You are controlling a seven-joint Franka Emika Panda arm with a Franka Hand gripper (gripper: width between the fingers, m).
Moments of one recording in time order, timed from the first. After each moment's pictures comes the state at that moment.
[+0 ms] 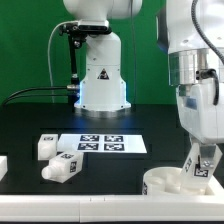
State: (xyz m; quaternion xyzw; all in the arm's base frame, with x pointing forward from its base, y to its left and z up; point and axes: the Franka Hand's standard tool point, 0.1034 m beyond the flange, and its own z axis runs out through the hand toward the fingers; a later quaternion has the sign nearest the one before) arm 0.602 0.122 0.069 -0.67 0.74 -0.05 0.10
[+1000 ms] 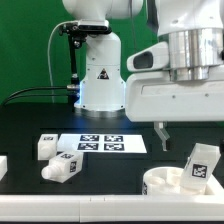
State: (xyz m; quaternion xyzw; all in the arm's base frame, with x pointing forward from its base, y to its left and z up) arm 0.629 0.103 0.110 -0.98 0.16 -0.07 0.06
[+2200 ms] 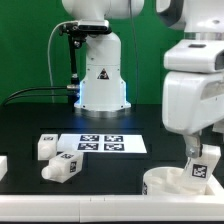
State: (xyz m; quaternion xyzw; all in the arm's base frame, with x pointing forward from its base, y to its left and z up) arm 0.605 0.124 0.088 -0.91 -0.41 -0.01 -0.01
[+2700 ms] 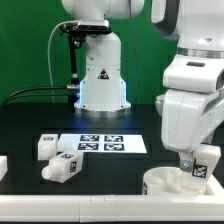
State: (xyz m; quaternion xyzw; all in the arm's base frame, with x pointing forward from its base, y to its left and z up) arm 0.606 0.112 0.072 -0.89 -0.45 0.01 -0.01
